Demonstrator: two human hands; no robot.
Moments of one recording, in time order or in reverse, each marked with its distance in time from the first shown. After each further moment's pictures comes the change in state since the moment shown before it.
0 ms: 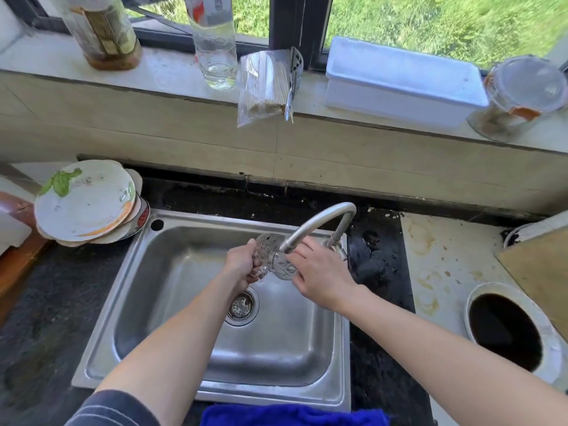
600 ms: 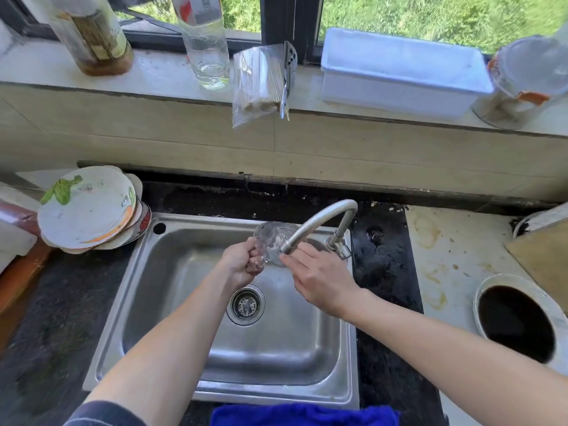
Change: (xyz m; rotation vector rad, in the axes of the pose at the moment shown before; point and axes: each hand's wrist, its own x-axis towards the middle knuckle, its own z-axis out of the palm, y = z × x) left_hand -0.007 0.018 -0.004 -0.291 -0.202 -0.118; right_hand -0.005 0.001 0.017 -0.021 0.203 -0.170
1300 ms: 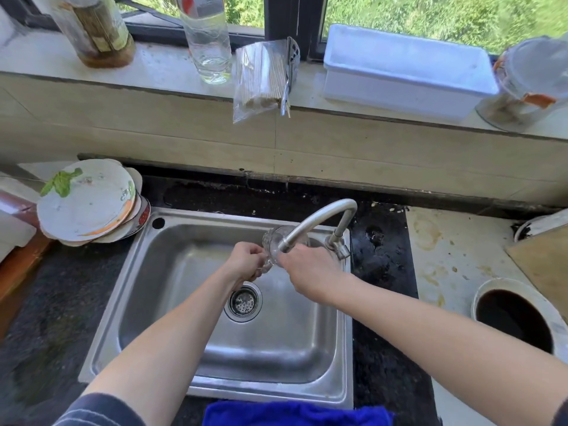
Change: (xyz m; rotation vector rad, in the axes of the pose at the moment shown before) left_hand 0.006 -0.017 -0.005 0.789 0.123 0.195; right_hand 0.030 -0.007 -0.012 -0.129 -0.495 0.162
